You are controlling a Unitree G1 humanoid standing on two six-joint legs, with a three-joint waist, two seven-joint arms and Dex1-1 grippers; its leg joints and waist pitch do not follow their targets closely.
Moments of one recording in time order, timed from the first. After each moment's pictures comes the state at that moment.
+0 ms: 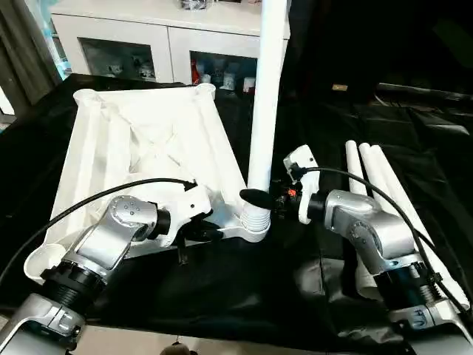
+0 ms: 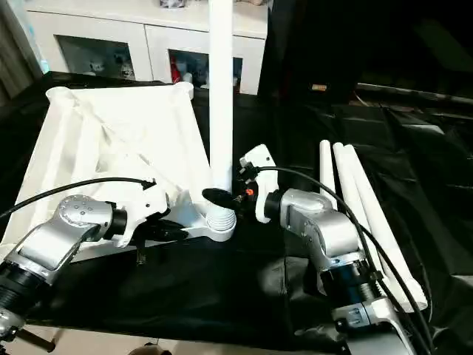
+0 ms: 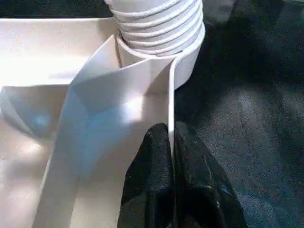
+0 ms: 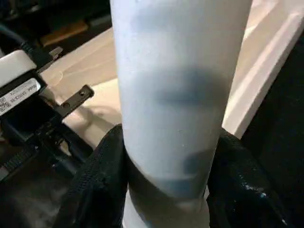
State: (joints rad) left arm -0.50 0.51 -0.39 0.31 -0.06 0.29 -1.06; right arm -0.47 -0.25 0.13 0.22 0.36 0.52 0.75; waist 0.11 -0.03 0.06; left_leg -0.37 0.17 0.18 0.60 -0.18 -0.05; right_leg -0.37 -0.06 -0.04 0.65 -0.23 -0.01
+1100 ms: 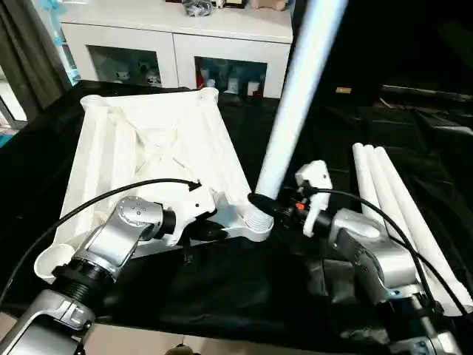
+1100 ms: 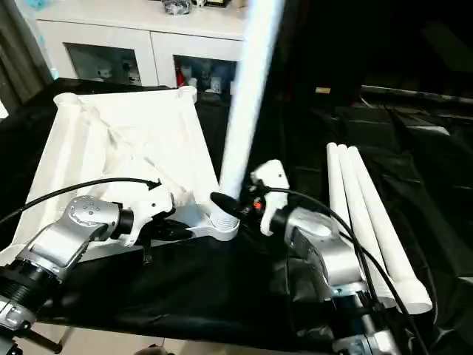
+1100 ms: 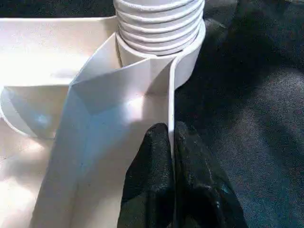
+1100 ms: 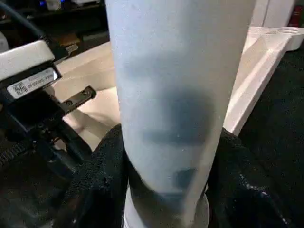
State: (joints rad) left arm -0.51 0.49 -0.39 0.37 -0.05 0.26 -1.06; right arm -0.37 -0.24 0.16 0.18 0.28 0.34 0.74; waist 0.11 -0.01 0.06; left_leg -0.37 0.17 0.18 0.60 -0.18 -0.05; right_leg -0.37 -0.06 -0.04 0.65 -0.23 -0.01
